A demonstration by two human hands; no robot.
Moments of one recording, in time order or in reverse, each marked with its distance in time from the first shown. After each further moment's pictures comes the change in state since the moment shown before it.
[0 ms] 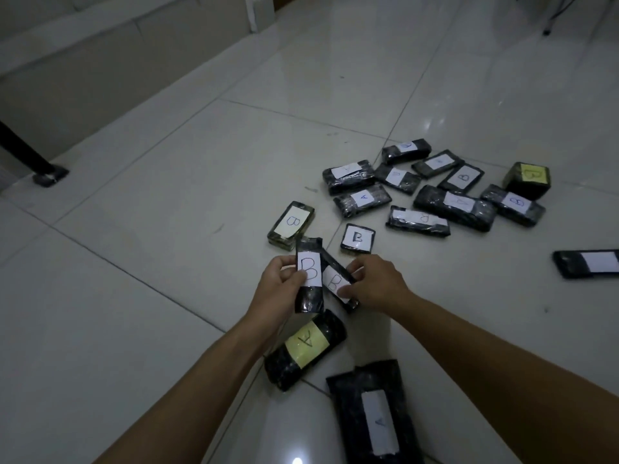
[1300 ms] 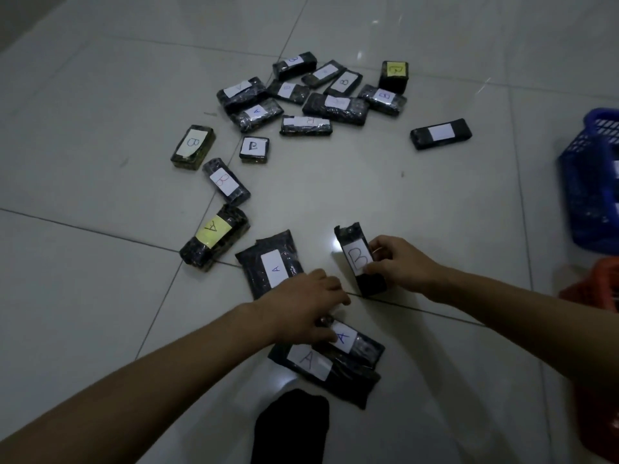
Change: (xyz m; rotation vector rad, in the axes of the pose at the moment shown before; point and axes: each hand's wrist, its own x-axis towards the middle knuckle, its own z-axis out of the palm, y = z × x) left_hand -0.164 -0.088 0.104 1.402 -0.994 0.896; right_hand -0.205 0.185 -0.057 0.284 -0.046 0.113
